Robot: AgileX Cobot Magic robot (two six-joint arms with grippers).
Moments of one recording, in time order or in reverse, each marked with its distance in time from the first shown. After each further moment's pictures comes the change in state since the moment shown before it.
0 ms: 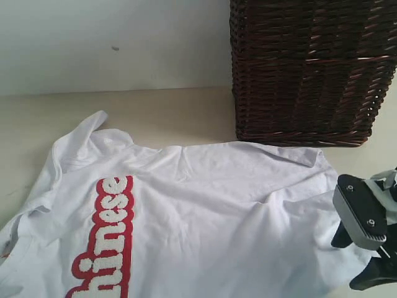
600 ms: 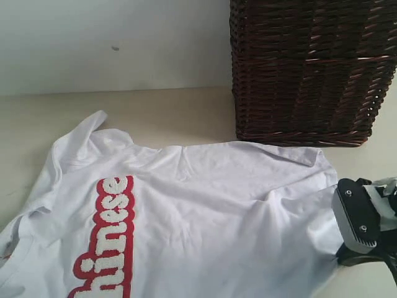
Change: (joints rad) left arm 0.000 0.000 0.000 0.000 0.000 0.000; right arm 0.000 -0.012 0.071 0.096 -0.164 -0.036
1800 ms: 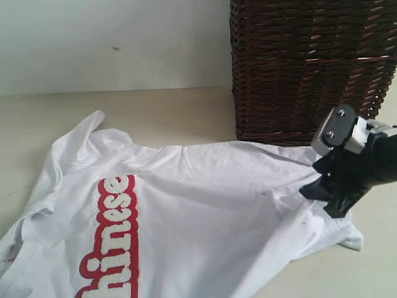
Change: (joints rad) left arm 0.000 0.000 0.000 0.000 0.000 0.000; right arm 0.000 0.062 -0.128 0.644 -0.137 -0.055
